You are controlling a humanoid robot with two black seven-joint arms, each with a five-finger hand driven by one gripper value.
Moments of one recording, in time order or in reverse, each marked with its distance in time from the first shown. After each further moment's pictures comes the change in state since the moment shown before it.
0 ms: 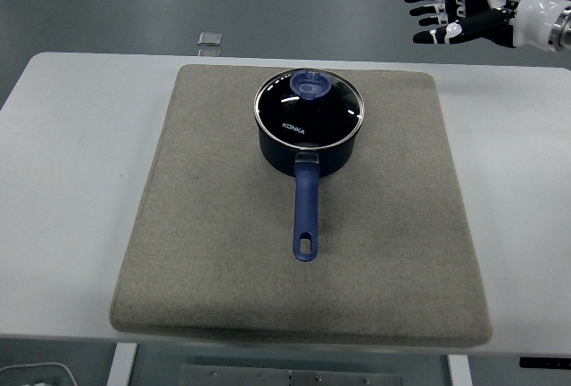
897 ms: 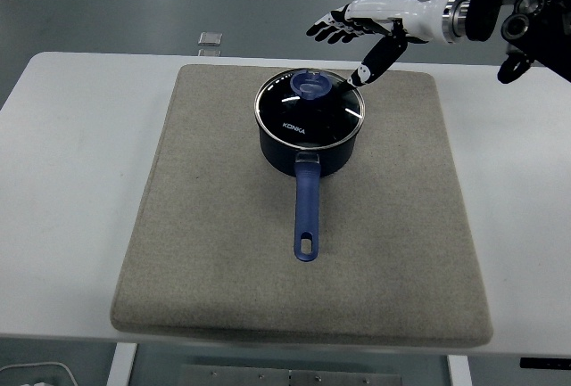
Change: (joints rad) left arm 0.000 0.000 0.000 0.000 0.000 0.000 0.000; right arm 0.175 0.207 -0.172 0.036 -0.451 -0.065 -0.009
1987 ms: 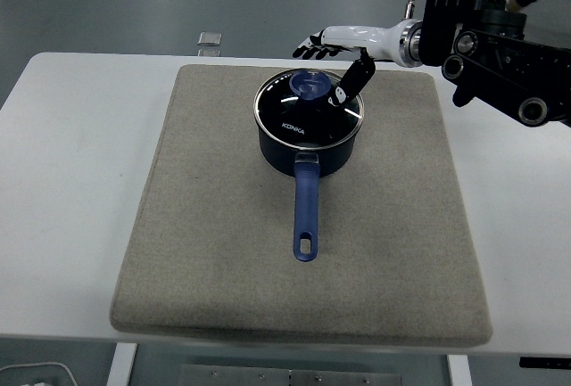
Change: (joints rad) left arm 0.000 0.000 0.000 0.000 0.000 0.000 0.000; right arm -0.017 0.114 -0.052 -0.034 -0.061 -0.125 -0.064
